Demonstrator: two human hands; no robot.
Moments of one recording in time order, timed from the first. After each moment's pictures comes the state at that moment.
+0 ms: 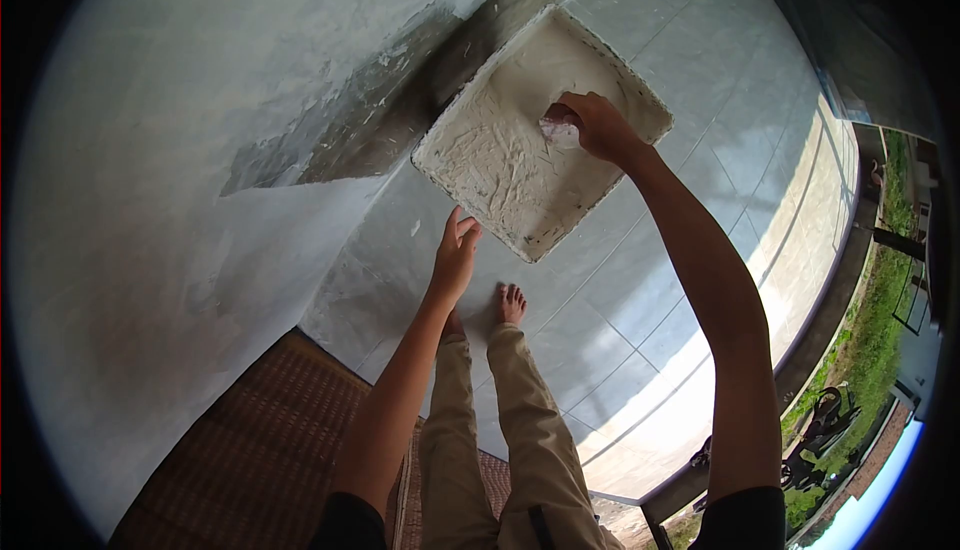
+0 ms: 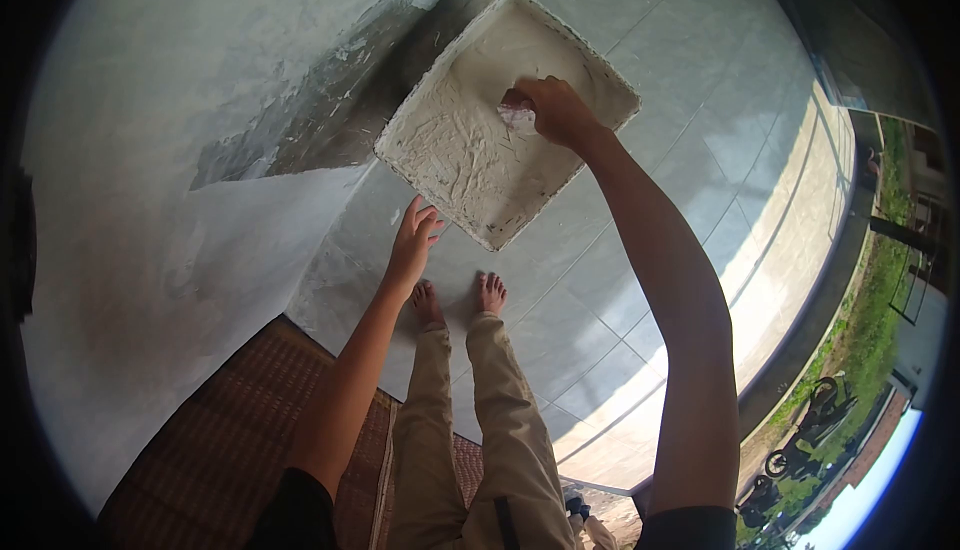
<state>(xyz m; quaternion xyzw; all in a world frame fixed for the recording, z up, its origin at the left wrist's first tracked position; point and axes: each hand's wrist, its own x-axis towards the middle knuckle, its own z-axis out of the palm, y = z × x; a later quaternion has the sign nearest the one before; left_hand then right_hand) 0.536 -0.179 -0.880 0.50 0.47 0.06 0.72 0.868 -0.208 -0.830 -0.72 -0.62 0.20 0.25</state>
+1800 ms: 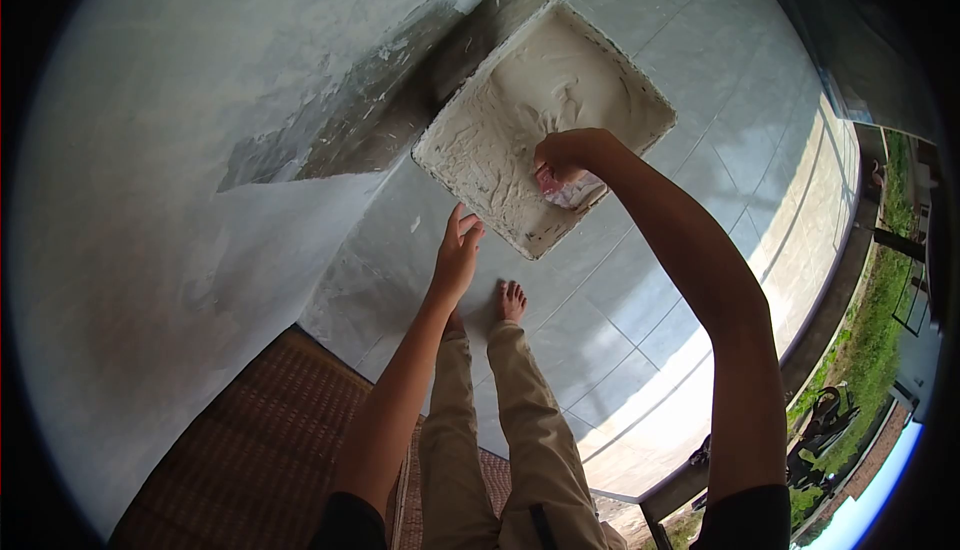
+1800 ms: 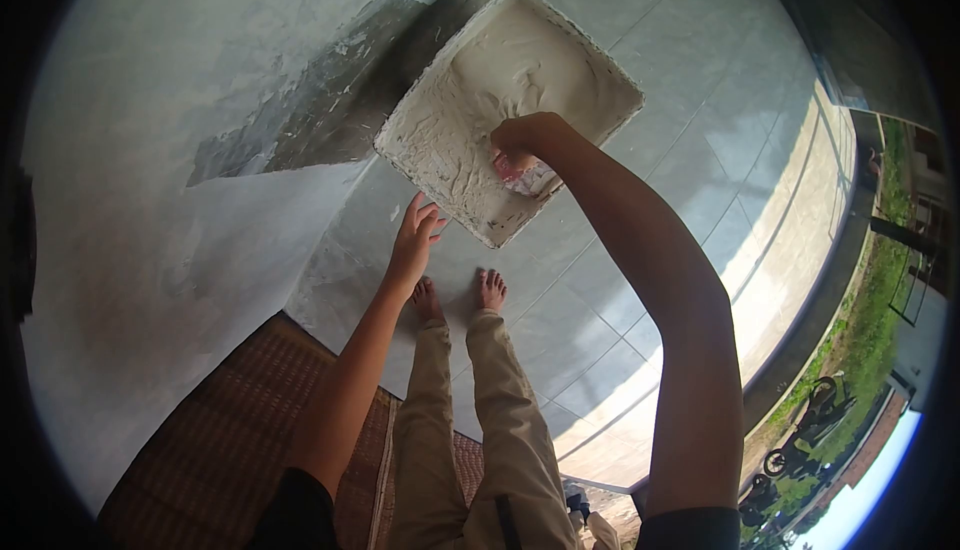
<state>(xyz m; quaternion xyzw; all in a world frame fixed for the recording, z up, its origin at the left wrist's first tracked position) 0.535 -0.181 -0.880 0.49 0.47 0.05 0.73 0.828 -0.174 -0.835 -0.57 -0.66 0.44 -0.20</state>
